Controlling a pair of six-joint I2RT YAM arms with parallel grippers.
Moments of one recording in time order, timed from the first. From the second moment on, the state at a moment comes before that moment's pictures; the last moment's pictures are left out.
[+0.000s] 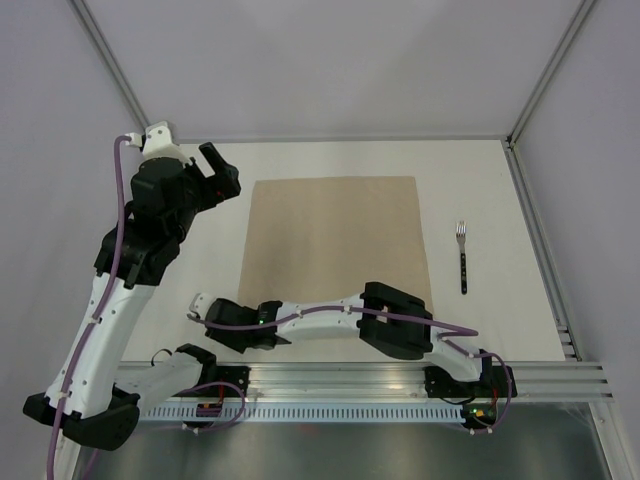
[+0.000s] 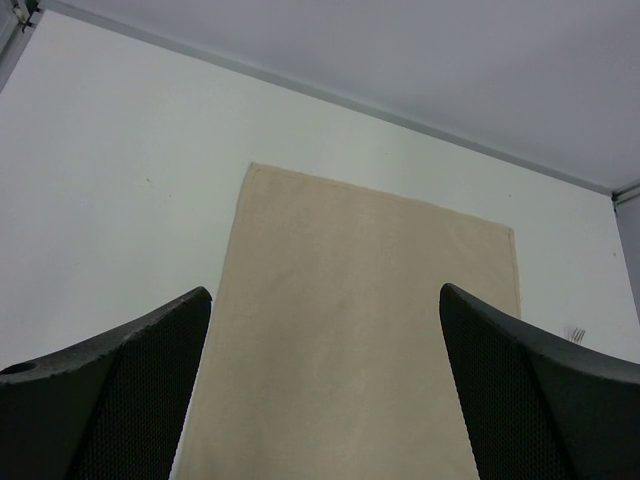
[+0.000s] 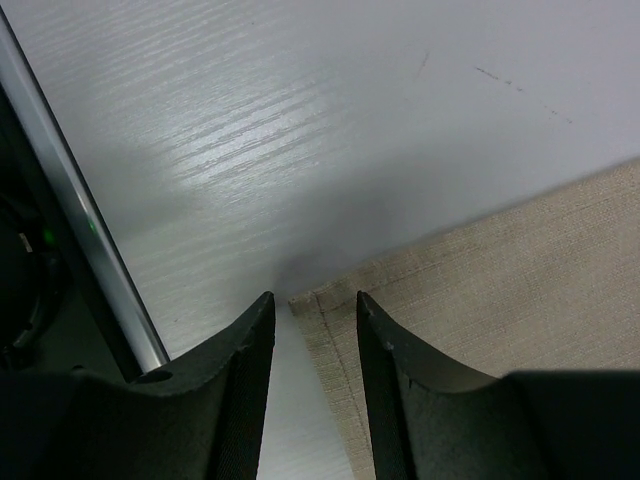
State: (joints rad) left arm -0.39 1.02 1.43 -0.71 -0.36 -0.48; right arm 1.41 2.29 1.74 -0.30 0.19 0.12
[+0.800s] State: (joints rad) left arm -0.39 1.03 1.42 -0.71 -0.37 -0.48; right arm 1.36 2.31 1.79 -0.35 0.13 0.16
